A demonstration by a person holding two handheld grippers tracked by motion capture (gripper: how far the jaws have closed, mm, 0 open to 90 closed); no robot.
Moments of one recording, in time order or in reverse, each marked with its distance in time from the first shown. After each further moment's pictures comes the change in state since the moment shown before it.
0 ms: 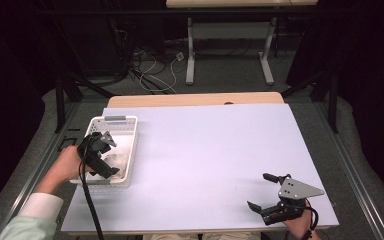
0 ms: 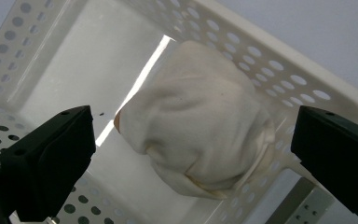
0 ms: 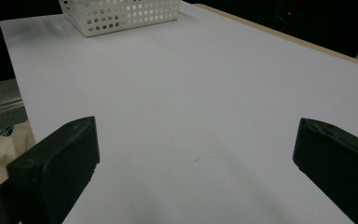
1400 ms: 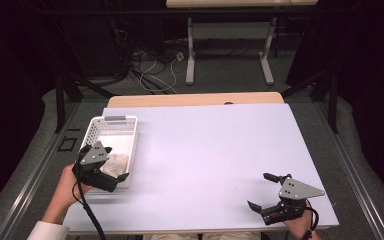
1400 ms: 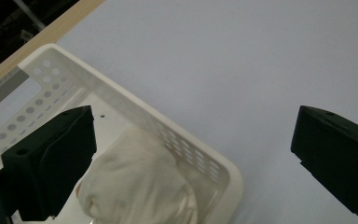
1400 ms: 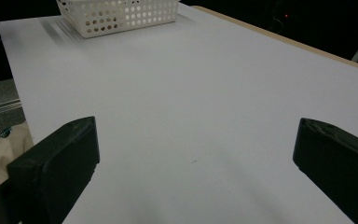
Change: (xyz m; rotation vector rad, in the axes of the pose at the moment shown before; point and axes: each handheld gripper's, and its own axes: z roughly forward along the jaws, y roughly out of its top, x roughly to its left) left arm -0.052 -0.026 -0.029 -0.476 0.037 -0.040; right arm 0.001 0.001 -0.001 -0.005 -0.013 -0.006
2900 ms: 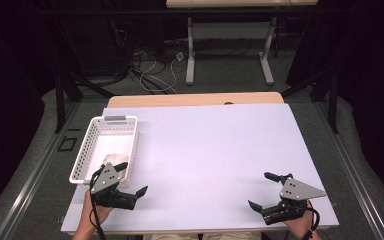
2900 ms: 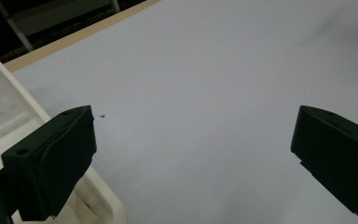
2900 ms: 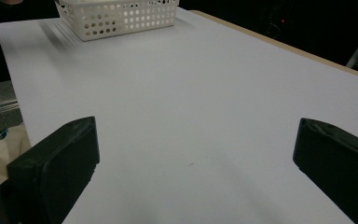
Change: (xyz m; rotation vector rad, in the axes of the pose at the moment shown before) left arm -0.065 -0.023 0.026 -0.260 -0.005 -0.104; right arm 0.000 0.001 -0.002 -0.016 -0.009 -0.012
